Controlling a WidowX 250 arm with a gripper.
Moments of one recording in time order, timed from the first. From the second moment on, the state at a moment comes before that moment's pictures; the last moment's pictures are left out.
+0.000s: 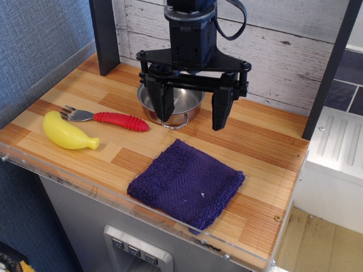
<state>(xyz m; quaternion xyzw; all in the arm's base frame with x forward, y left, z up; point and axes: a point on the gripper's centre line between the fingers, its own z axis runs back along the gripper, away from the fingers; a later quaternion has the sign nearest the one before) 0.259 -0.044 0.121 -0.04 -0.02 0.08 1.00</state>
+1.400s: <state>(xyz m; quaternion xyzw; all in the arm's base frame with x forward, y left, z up) 0.245 0.067 0.112 -0.01 -0.13 0.54 0.83</state>
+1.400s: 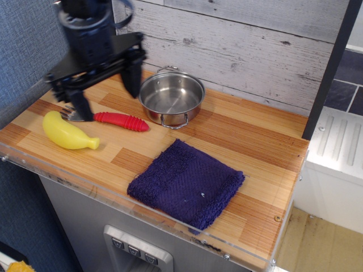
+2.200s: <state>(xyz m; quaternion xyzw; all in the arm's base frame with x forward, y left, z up) 0.251 0.124 0.076 0.03 -0.14 0.59 0.80</state>
